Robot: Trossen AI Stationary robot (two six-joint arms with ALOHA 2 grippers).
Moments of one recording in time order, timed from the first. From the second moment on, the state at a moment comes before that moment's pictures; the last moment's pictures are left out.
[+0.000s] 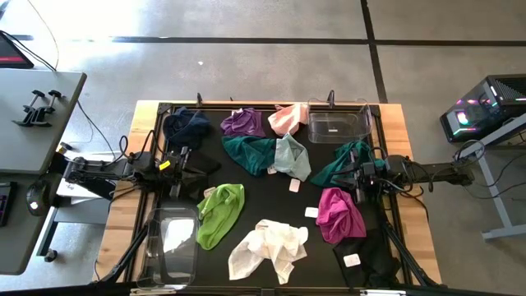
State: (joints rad) left arm -0.06 0.01 0.01 0.00 -0.01 -0.13; right arm 0.09 0.01 0.01 0.02 0.02 -0.09
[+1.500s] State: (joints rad) left arm -0.07 0.02 0.01 0.18 0.07 -0.08; right arm 0.08 0.01 0.01 0.50 0.03 0.57
